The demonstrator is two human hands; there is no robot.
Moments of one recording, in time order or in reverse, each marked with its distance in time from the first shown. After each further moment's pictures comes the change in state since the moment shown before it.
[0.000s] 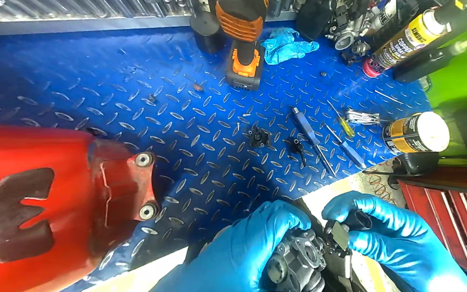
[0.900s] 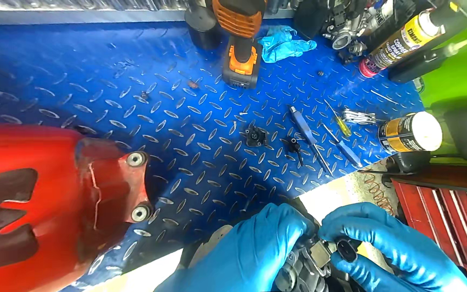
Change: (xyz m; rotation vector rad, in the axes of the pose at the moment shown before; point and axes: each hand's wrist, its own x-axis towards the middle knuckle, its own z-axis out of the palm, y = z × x) left_hand 0.009 0.018 0.003 0.157 -0.045 -0.039; right_hand -0.010 -0.030 0.017 -0.679 -0.054 -0.058
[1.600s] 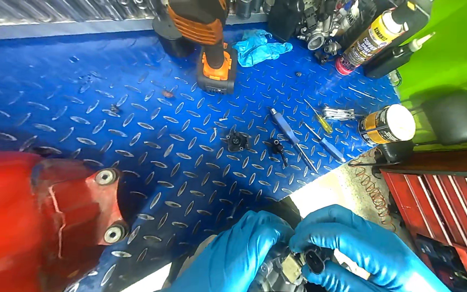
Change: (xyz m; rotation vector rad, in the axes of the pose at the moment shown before) left_hand -0.006 -0.004 -0.001 -0.060 -0.010 0.035; right_hand -0.001 -0.007 0.006 0.012 -0.027 -0.008
